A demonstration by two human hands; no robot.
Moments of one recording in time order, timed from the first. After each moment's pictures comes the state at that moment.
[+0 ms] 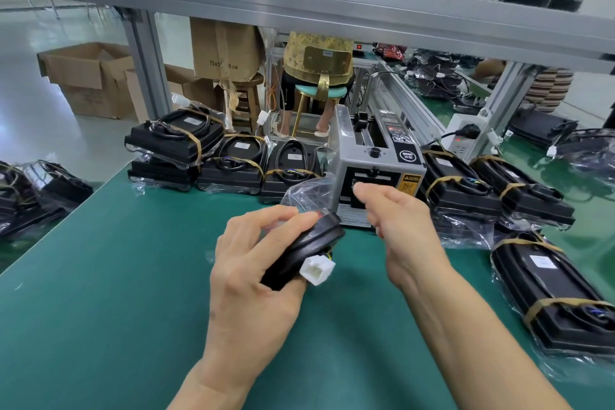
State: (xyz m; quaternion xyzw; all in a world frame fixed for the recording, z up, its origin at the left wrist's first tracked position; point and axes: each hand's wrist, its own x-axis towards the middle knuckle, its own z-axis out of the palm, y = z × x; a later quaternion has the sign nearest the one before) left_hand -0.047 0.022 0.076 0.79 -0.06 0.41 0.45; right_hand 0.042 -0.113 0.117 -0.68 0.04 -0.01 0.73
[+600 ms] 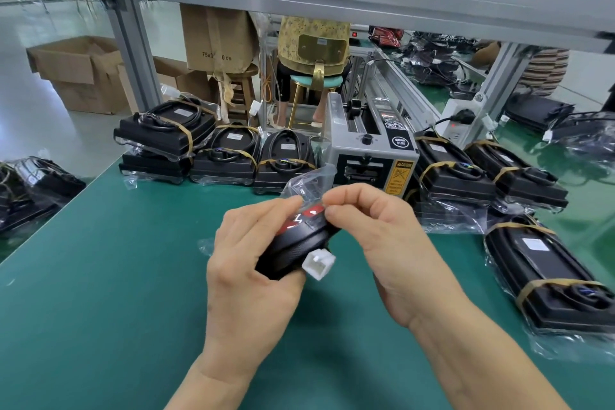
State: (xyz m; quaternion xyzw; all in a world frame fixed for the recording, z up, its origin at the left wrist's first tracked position) left_hand -0.049 0.013 0.074 0.78 -0.05 0.42 0.47; right_hand -0.007 -0.116 0.130 -0.69 -0.10 0.09 0.71
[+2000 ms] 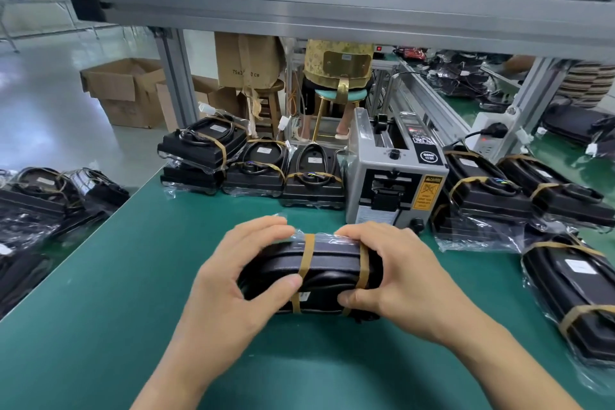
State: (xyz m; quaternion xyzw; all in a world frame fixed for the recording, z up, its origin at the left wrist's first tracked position) left_hand -0.073 0.065 0.081 0.81 -0.07 0.27 0.51; right_hand 0.009 -0.133 0.106 -0.90 -0.35 -0.03 0.25
